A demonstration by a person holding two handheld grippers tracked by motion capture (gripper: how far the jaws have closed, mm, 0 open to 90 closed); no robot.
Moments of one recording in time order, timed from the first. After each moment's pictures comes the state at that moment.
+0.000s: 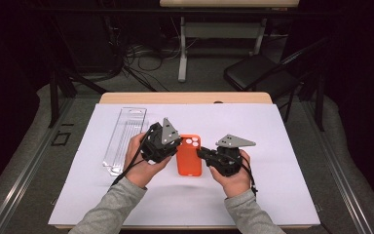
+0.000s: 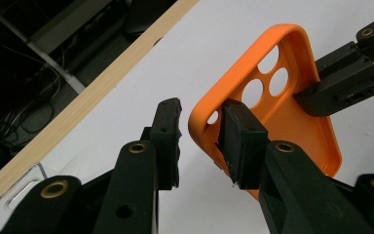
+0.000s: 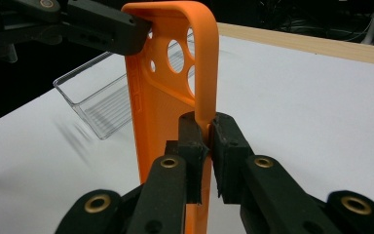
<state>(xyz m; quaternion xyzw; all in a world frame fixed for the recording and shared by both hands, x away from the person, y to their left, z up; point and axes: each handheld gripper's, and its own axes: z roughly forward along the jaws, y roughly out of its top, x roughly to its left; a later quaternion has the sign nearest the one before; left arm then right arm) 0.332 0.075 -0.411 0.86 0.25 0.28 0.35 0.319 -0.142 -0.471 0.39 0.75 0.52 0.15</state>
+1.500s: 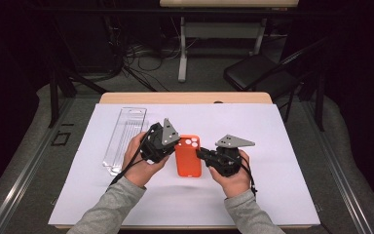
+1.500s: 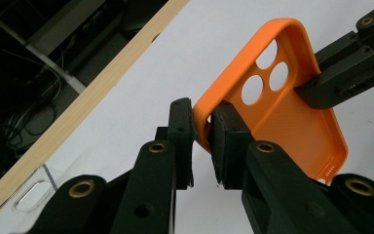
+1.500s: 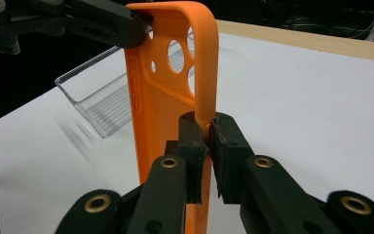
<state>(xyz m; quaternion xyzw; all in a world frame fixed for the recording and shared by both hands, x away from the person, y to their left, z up) 0.334 0.077 -0.411 0.87 0.23 0.28 0.33 0.319 -0.141 -0.472 0.39 0.75 0.52 0.14</state>
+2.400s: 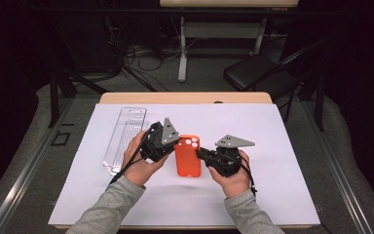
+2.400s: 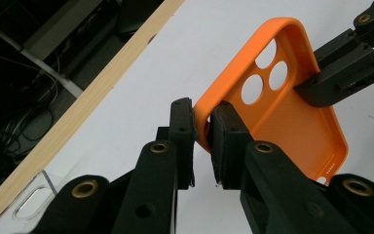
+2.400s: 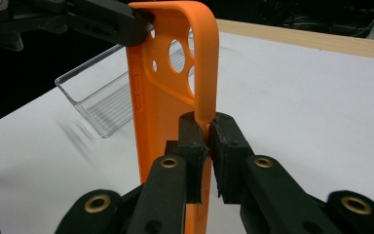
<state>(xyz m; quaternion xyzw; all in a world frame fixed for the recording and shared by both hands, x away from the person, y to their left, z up) 0.337 0.079 -0.411 0.88 0.21 0.27 0.33 0.319 -0.141 -0.473 0.40 0.74 0.52 0.14</state>
